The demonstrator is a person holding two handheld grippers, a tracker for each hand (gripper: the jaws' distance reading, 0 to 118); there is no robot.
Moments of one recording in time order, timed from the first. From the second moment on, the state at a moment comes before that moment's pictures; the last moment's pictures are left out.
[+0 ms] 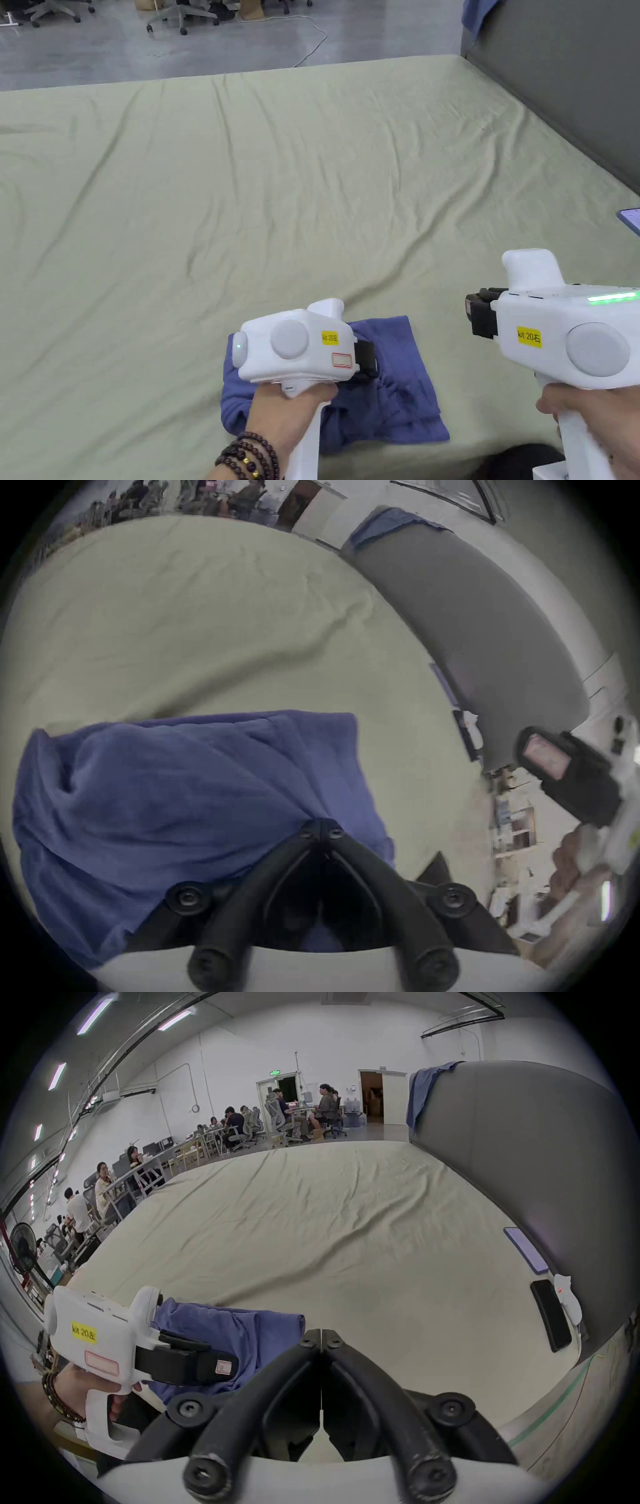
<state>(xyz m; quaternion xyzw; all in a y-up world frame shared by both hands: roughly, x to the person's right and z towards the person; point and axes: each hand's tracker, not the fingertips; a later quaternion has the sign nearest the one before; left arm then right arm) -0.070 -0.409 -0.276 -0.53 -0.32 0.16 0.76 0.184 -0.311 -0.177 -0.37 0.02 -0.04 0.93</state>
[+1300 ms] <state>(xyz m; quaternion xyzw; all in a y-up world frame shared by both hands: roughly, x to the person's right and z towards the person) -0.246 -0.466 -0.296 -0.51 -0.32 0.41 0.69 0.156 -0.450 -0.268 -0.57 0.25 -0.32 0.72</state>
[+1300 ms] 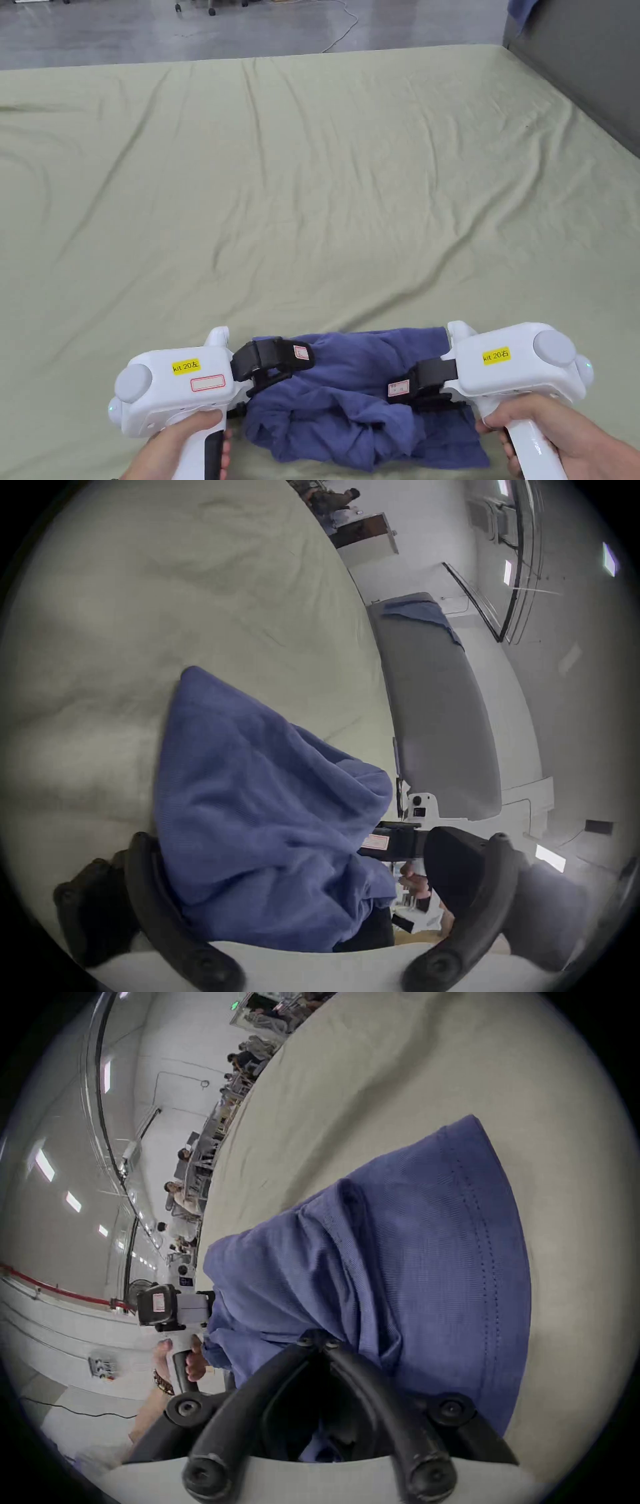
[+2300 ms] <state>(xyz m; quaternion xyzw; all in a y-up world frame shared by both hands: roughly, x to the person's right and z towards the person) -0.697 -0.357 -0.300 -0.46 -0.15 0.25 0.84 -0.280 -0.347 -0.299 -0.19 0.29 0.01 0.94</state>
